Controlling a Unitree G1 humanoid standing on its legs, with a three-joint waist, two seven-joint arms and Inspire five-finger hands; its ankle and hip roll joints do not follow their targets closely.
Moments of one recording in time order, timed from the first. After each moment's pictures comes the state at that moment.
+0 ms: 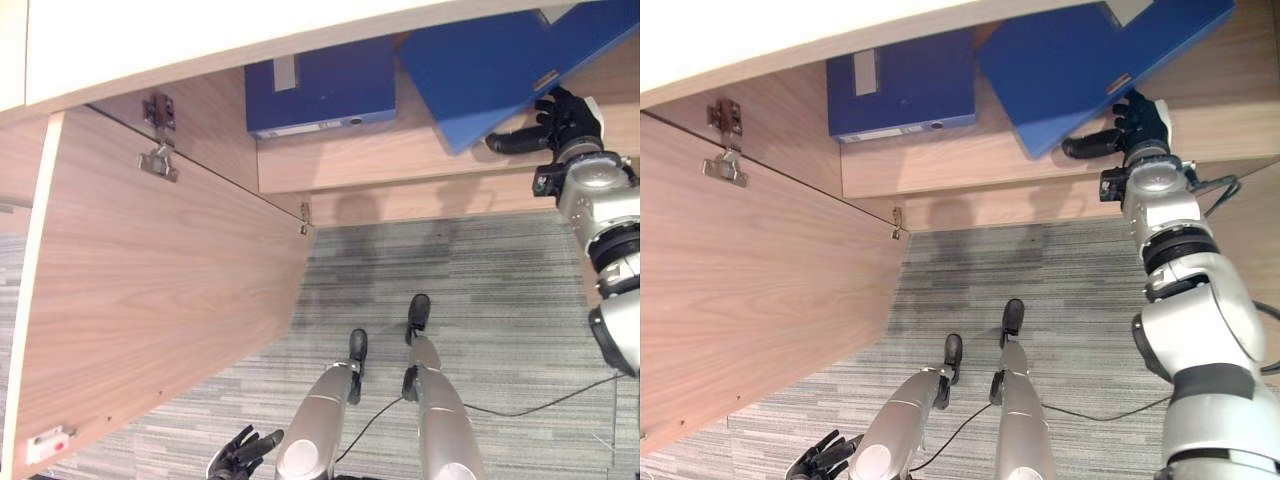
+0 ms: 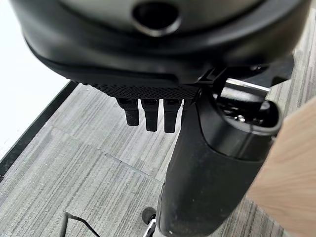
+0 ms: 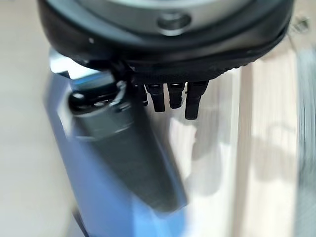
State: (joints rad) left arm 0.07 0.16 0.21 1.10 -0.38 -0.04 -0.12; right arm -1.31 -0.78 0.72 1.14 0.57 0.05 -0.07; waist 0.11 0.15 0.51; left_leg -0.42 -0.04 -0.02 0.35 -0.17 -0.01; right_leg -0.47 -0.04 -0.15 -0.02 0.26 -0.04
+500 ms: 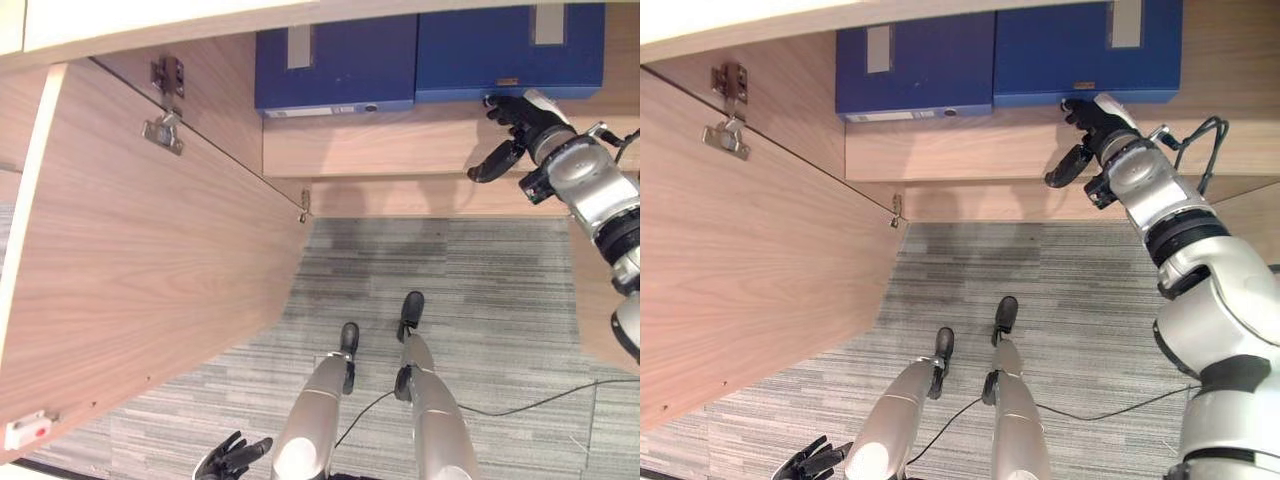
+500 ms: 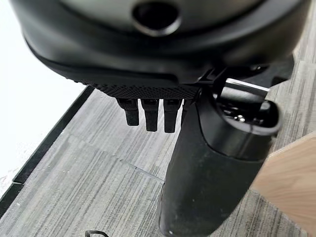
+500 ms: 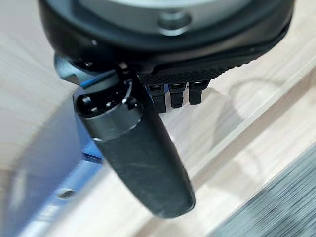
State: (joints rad) left arm 0.07 0.22 0.16 1.13 -0.39 -0.07 -0.12; right arm -1.36 -0.82 0.97 1.00 0.49 0.07 0.03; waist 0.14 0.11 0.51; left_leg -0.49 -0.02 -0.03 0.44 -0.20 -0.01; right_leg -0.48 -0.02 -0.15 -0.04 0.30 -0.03
